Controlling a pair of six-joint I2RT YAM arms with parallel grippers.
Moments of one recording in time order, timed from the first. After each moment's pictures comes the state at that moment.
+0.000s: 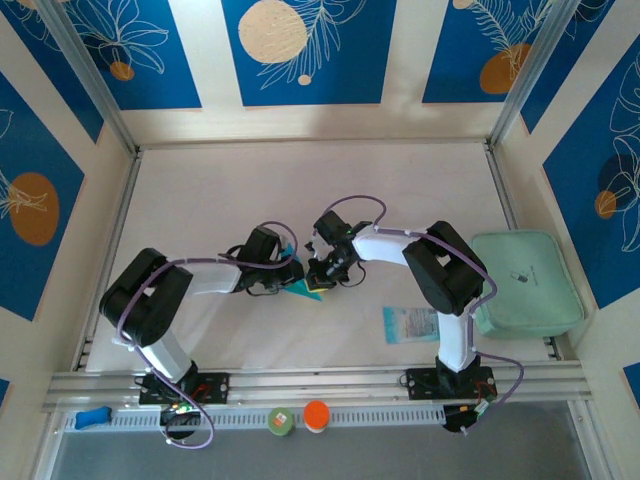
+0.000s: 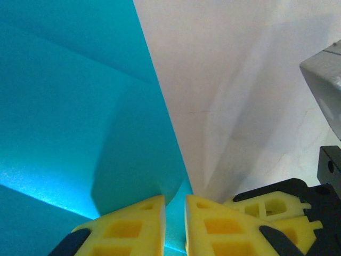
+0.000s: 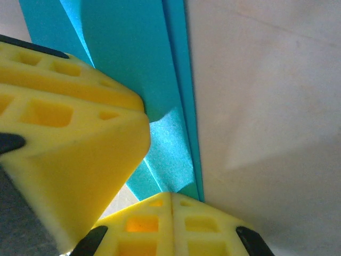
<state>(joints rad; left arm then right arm) -0.60 1.68 0.71 0.07 0.39 -0.89 0.70 1.95 1.16 -0.52 -0.54 0.46</state>
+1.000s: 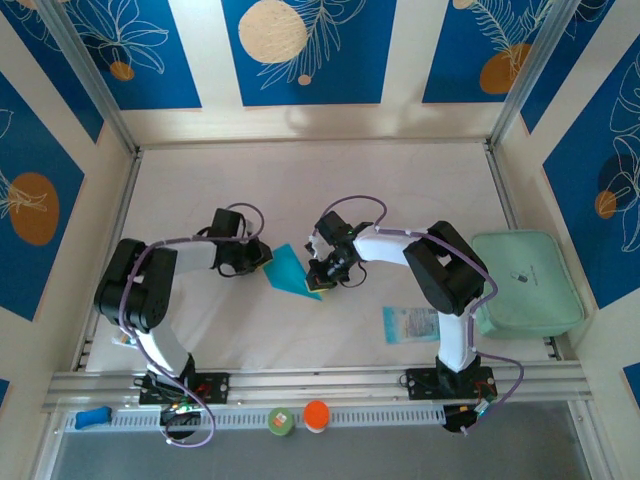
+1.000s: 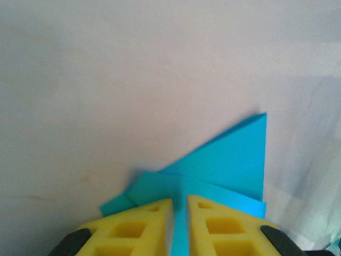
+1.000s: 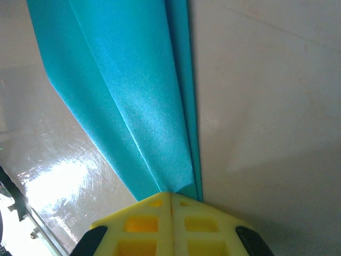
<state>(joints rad) -0.26 1.73 0.81 -0.12 0.46 -0.71 0.69 1.95 1.14 -0.51 -0.54 0.41</state>
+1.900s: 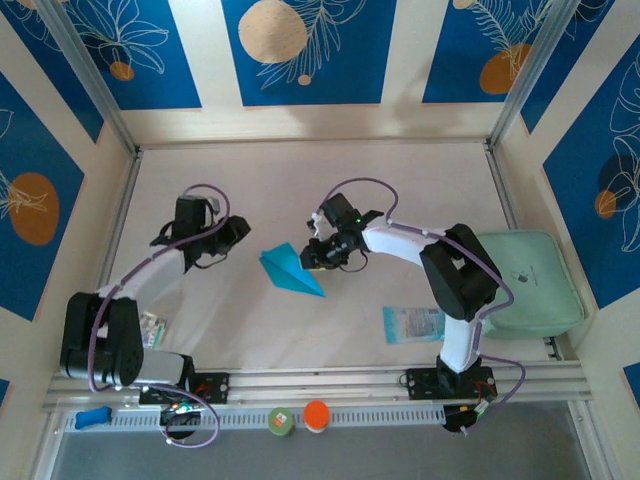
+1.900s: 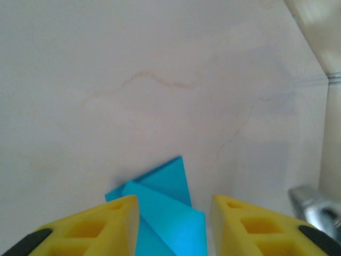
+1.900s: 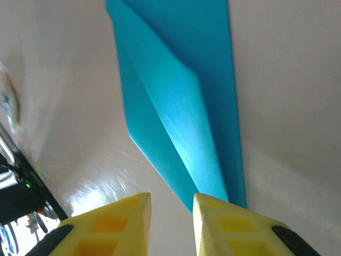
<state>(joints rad) -0.17 1.36 0.76 -0.19 0.40 -0.79 0.65 1.86 1.22 -0.45 -0.54 0.48</state>
